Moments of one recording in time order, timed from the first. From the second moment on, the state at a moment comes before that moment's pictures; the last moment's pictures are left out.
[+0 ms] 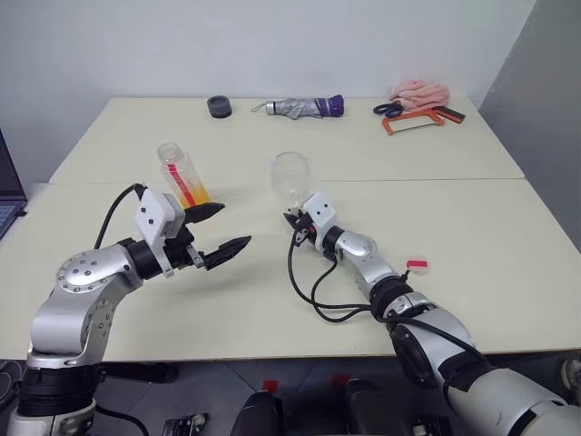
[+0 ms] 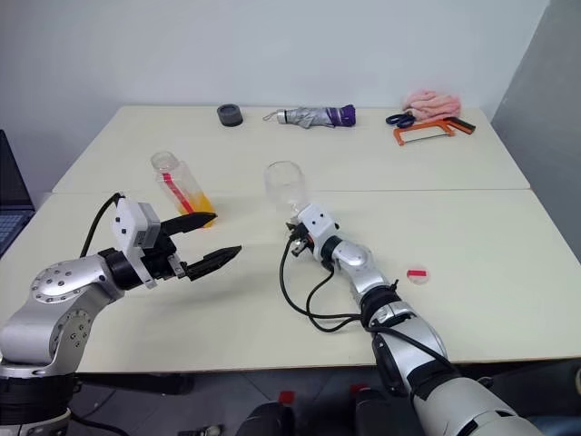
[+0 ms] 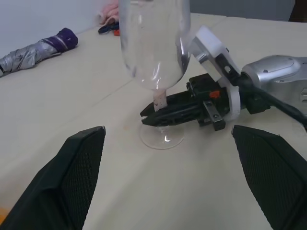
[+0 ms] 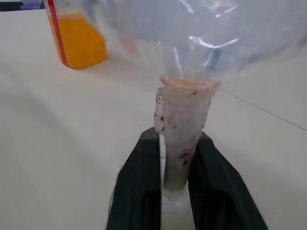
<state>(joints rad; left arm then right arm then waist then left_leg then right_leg) -0.20 0.72 0.23 -0.24 -0.51 0.42 -0.88 -0.93 0.06 0.10 1.19 -0.06 -0.38 0.48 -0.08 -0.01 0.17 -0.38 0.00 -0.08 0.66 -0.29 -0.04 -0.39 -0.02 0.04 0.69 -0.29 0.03</state>
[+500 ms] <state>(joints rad) -0.26 0.71 0.23 -0.25 -0.53 0.44 -0.87 -0.84 0.04 0.08 1.11 -0.05 -0.39 0.55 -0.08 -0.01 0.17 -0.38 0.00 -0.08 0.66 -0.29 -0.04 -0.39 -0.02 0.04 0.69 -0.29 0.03</state>
